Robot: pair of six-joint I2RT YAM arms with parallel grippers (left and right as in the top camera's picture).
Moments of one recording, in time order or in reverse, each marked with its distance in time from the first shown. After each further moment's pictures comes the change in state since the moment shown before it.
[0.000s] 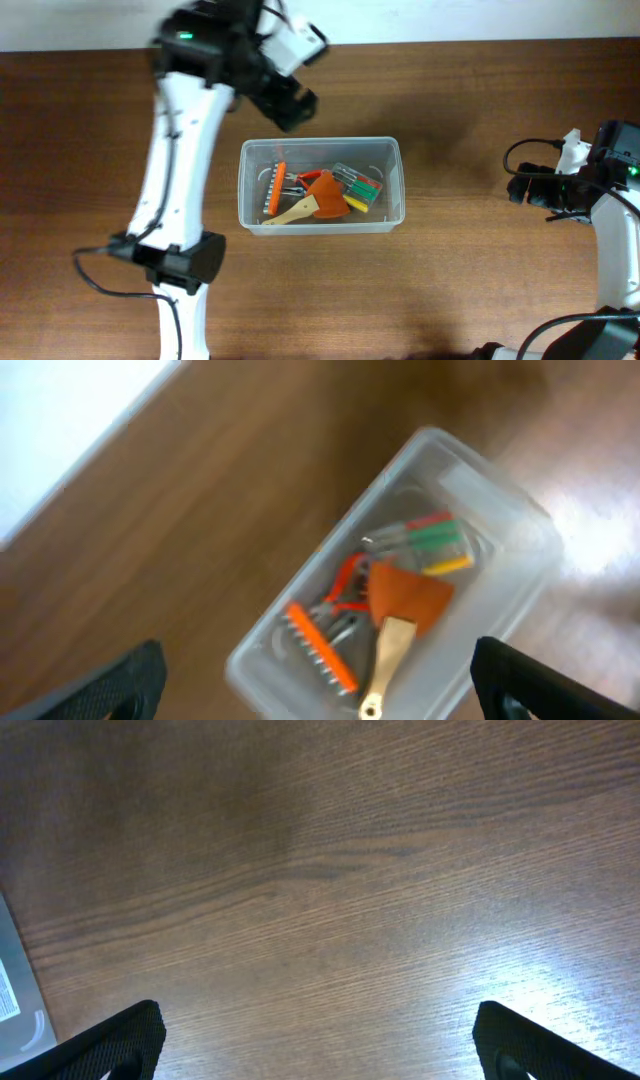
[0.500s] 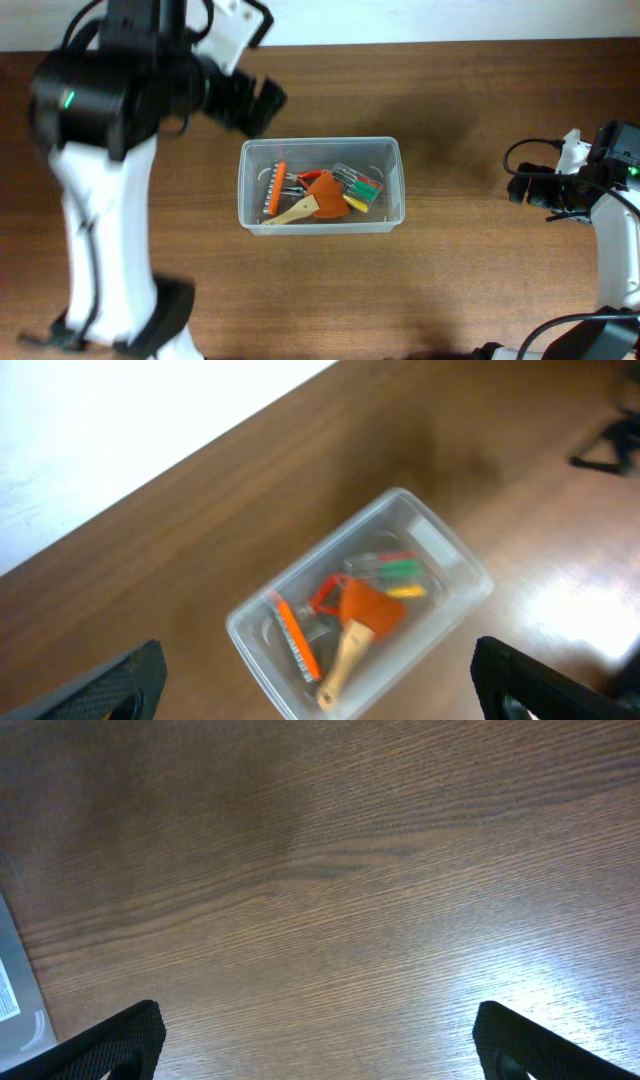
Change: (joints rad) left arm 0.005 -0.350 -0.093 -0.011 -0.021 -0.207; right arm 0.000 0.000 0.000 0.000 0.000 0.000
